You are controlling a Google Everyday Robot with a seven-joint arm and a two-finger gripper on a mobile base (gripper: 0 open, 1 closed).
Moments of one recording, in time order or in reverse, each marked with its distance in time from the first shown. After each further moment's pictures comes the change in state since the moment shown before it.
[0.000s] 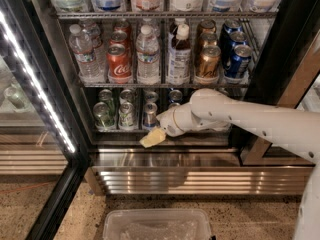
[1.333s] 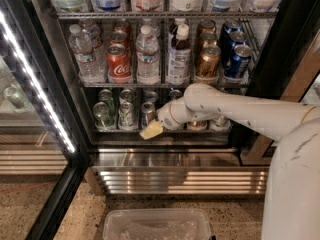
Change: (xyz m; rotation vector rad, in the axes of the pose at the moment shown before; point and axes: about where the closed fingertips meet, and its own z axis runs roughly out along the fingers) arm -0.003 -0.038 0.025 0.028 0.031 0.014
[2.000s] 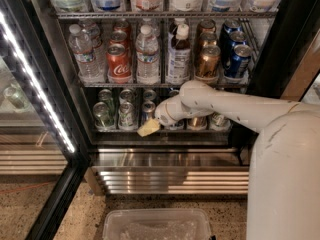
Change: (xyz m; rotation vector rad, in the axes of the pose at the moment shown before) arm -0.010 -0.009 0.026 -0.036 -0.002 -0.006
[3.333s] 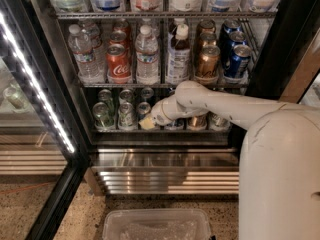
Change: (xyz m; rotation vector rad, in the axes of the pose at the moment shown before) arm -0.007 -0.001 0.022 -0.035 -0.016 -0.009
